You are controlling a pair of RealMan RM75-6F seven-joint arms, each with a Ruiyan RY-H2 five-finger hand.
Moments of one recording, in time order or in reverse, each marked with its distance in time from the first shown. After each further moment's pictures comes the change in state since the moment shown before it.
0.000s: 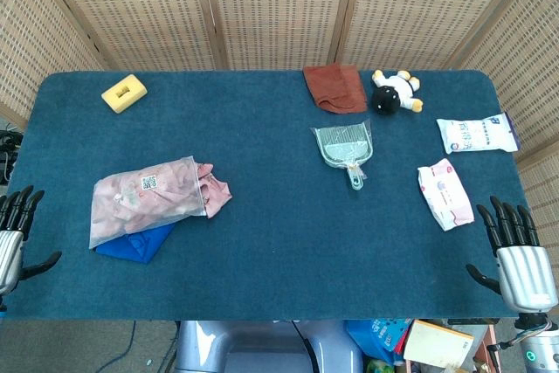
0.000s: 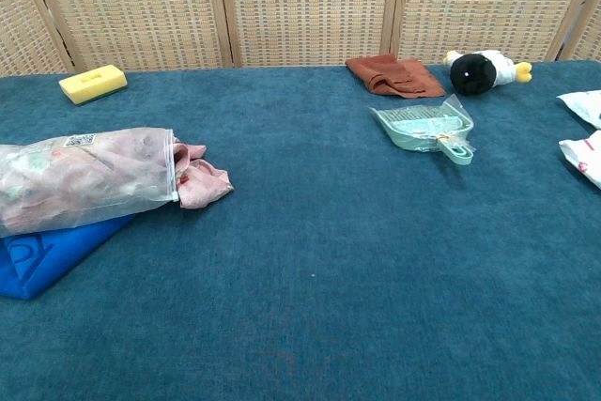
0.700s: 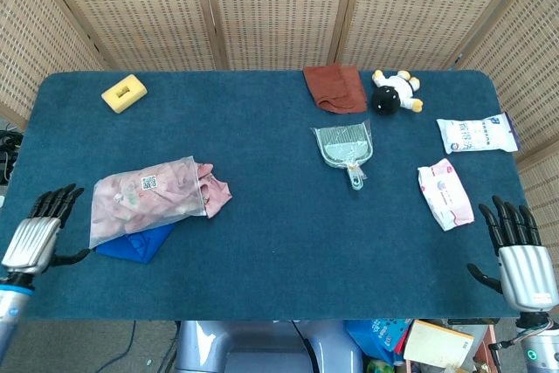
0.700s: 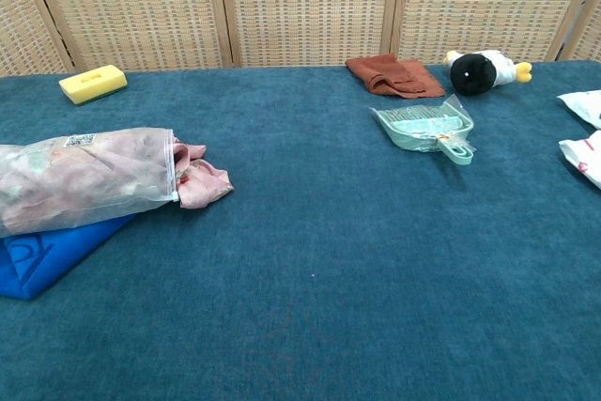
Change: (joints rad) left arm -0.154 0.005 -0.028 -0.001 -0.090 -0.324 -0.074; right arm 0.003 0.000 0.005 0.008 0.018 -0.014 0.016
